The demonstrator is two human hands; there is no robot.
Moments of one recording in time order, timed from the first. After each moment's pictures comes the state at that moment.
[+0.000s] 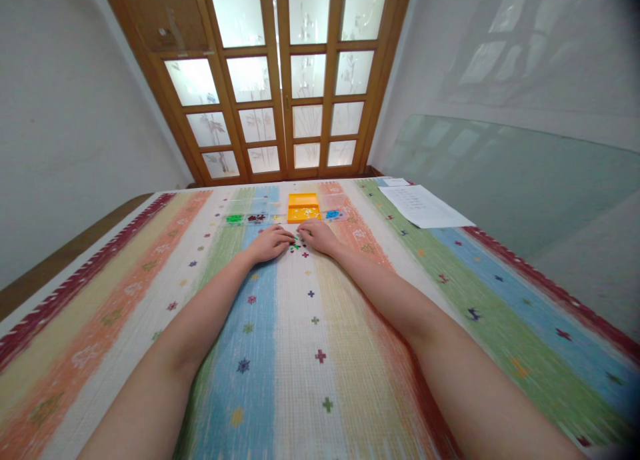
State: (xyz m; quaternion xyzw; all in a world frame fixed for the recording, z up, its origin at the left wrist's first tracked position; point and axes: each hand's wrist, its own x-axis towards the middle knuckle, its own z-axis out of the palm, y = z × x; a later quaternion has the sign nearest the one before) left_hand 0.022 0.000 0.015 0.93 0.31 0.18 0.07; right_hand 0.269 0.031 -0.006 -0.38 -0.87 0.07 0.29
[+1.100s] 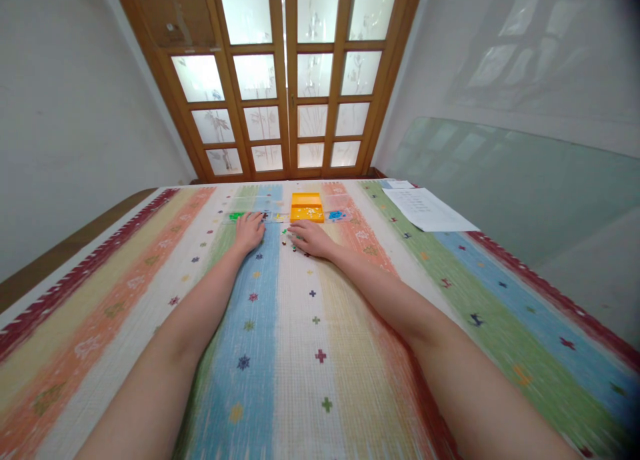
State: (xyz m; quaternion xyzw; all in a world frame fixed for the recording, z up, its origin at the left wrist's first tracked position) left_hand -0.037 0.039 -0.021 0.75 0.60 0.28 -0.04; right_hand 0.251 0.023 -0.008 -0.29 -0.91 0.05 0.28
